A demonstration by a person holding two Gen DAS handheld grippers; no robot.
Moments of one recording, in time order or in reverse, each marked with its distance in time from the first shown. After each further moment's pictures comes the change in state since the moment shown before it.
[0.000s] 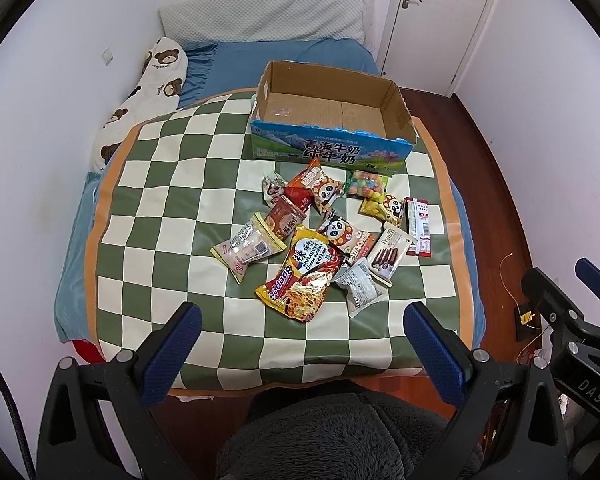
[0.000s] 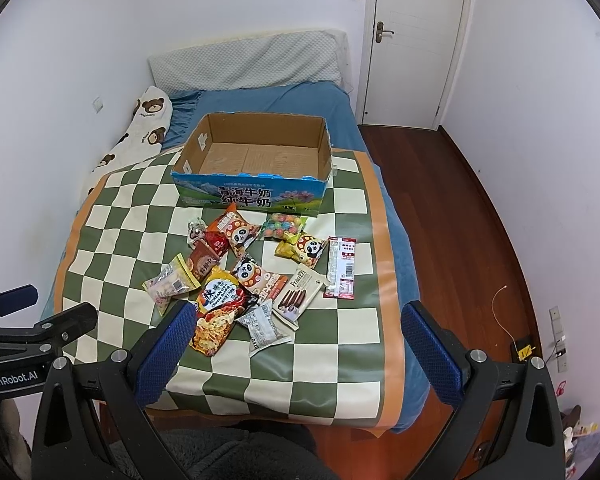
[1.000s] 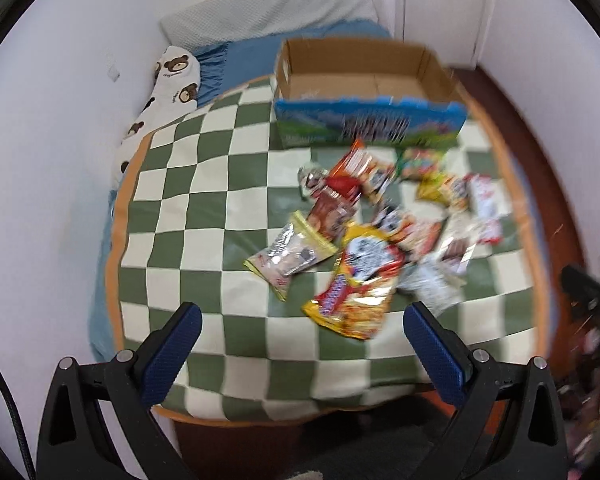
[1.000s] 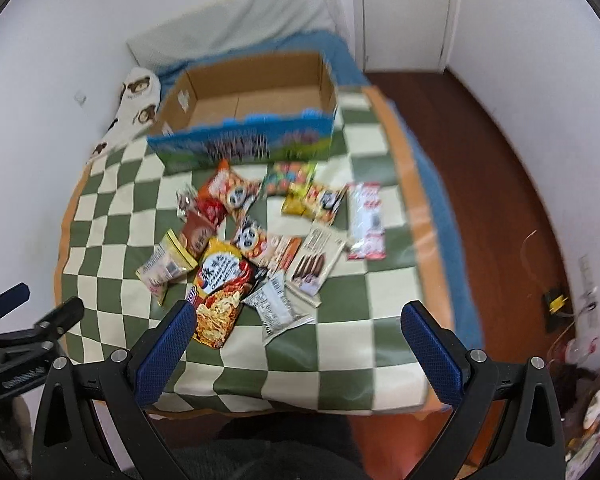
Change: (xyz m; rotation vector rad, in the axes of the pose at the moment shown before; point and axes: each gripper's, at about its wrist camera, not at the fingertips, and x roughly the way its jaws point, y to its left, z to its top) left arm 0.098 0.013 0.020 0.129 0.041 0.184; right arm 0.124 0.003 -0.010 0.122 0.187 0.084
